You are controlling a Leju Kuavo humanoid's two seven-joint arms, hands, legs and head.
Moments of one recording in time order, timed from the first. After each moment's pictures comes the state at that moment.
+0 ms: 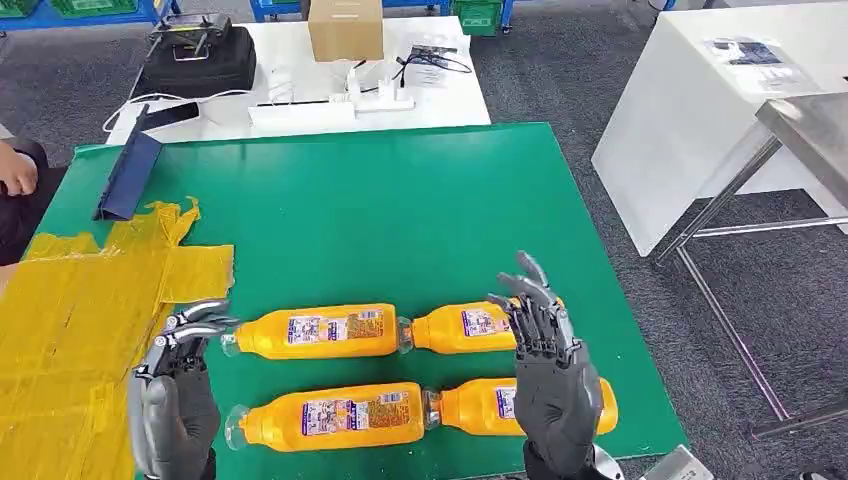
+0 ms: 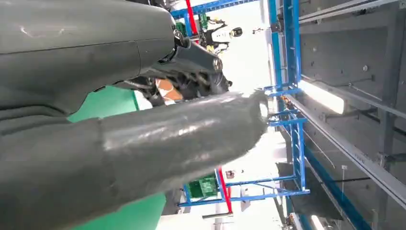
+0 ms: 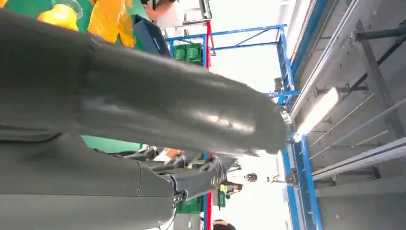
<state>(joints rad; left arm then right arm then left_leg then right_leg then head) 0.22 -0.02 -0.45 -1.99 -0.23 0.29 -0.50 0.27 -0.10 0.53 -2.04 0.09 -0.25 -0.44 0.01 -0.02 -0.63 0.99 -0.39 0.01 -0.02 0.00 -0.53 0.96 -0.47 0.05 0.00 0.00</state>
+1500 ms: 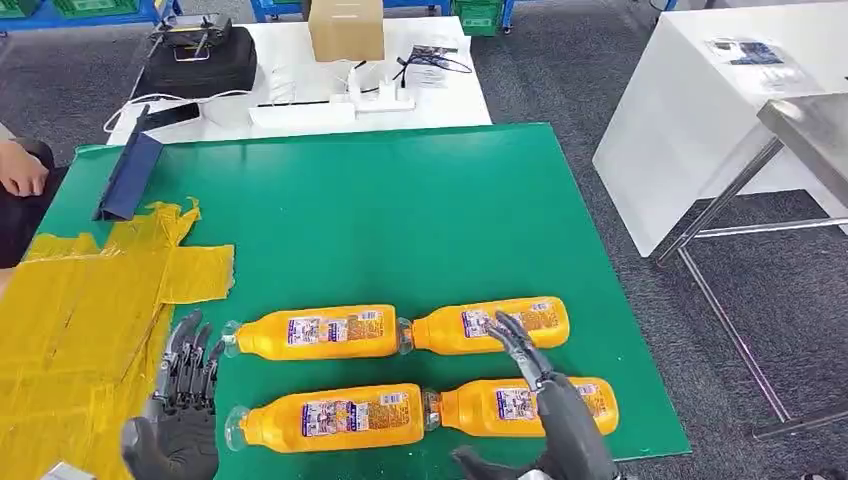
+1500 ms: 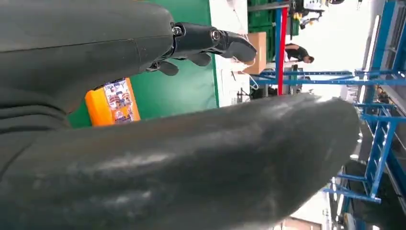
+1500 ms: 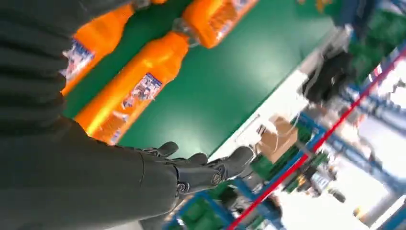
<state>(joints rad) 0.40 -0.01 -0.34 -2.00 -0.03 0.14 -0.36 0.36 -0.42 0.54 -2.16 0.71 -0.19 0.14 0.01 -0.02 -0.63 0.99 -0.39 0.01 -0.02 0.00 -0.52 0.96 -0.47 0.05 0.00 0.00</state>
